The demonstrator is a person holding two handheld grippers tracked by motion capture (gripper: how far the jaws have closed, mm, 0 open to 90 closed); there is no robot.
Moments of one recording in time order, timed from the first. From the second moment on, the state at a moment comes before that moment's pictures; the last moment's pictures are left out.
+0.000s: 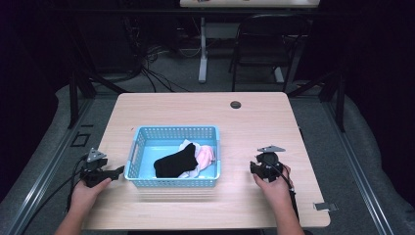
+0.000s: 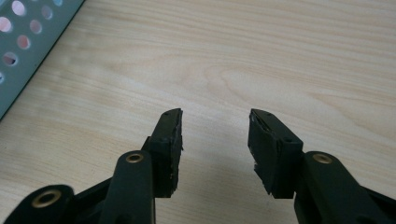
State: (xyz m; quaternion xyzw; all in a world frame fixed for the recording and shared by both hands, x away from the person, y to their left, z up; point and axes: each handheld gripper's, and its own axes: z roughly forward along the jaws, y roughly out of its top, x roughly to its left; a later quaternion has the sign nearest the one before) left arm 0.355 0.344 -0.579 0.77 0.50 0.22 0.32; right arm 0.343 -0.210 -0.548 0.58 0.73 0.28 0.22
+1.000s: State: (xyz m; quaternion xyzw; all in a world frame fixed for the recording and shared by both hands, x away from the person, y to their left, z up) left arm 0.352 0.342 -0.578 0.77 0.49 0.22 0.33; right arm 0.338 -0.172 -0.482 0.59 0.72 0.35 0.13
